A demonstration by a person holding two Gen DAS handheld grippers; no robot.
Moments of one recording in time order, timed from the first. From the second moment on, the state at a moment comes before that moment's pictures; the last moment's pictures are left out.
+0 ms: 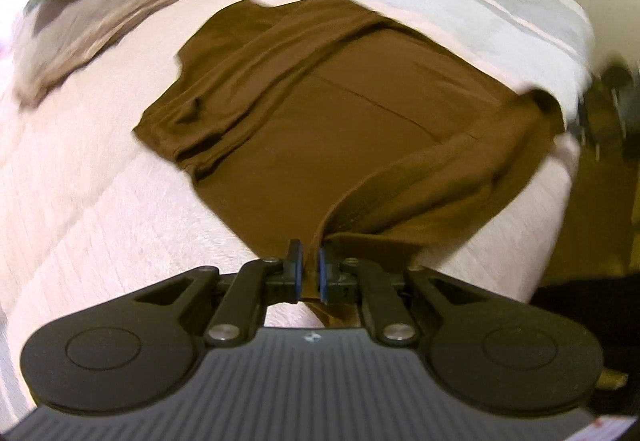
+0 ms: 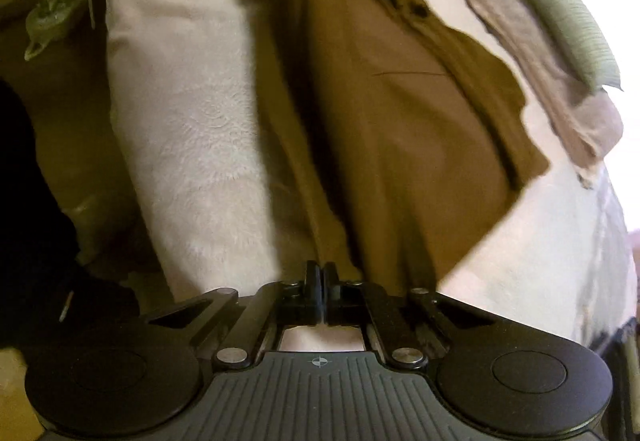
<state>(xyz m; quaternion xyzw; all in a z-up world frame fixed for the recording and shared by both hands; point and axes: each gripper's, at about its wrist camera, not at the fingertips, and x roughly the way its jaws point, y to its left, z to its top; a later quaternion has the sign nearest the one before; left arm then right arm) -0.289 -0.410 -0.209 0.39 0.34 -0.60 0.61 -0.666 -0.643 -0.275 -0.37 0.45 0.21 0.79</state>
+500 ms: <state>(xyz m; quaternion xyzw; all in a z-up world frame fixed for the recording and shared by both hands) -0.382 -0.349 -0.280 0.51 0.30 -0.64 0.48 -0.671 -0.671 -0.270 -0.33 0.48 0.17 0.80</state>
